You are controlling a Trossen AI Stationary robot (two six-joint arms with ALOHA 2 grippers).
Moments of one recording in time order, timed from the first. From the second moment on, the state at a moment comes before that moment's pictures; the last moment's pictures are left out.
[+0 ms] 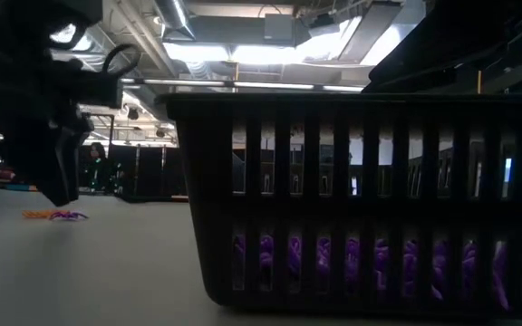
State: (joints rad) left arm -0.42 1.43 0.68 -0.61 -0.33 -0.70; right arm 0.60 1.51 0.78 0.06 0.59 0.47
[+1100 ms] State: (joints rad) left arm -0.44 1.47 0.89 -0.55 -0.41 -0.53; right arm 0.60 1.51 0.78 0.05 0.59 0.47
